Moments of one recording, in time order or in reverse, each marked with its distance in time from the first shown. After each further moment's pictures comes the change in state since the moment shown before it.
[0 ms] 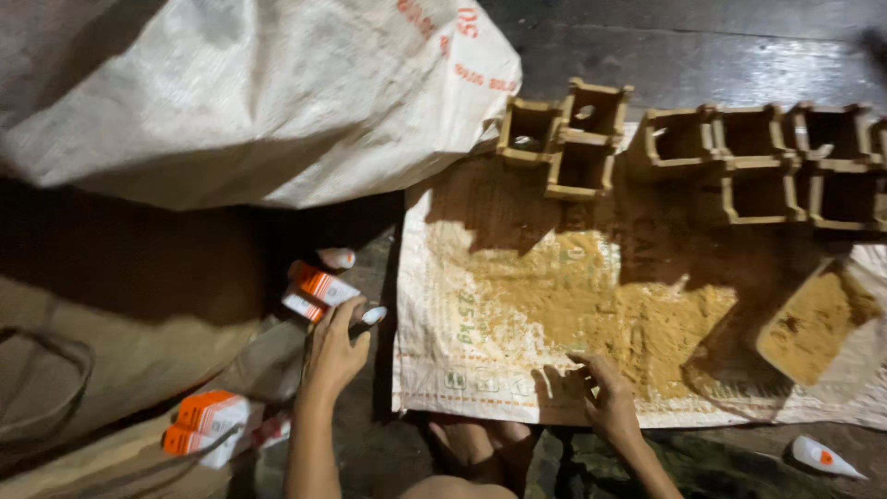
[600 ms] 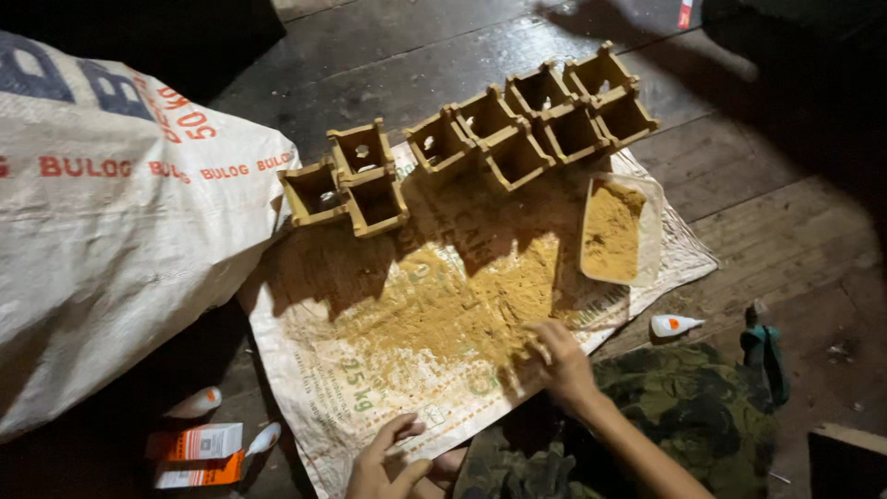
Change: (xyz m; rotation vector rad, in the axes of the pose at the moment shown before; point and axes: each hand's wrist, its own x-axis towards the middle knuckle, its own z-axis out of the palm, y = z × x) left_hand -0.052 0.152 0.065 -0.519 -0.891 -0.202; right_hand -0.030 0.038 -0.071 -0.164 0.349 -0.018
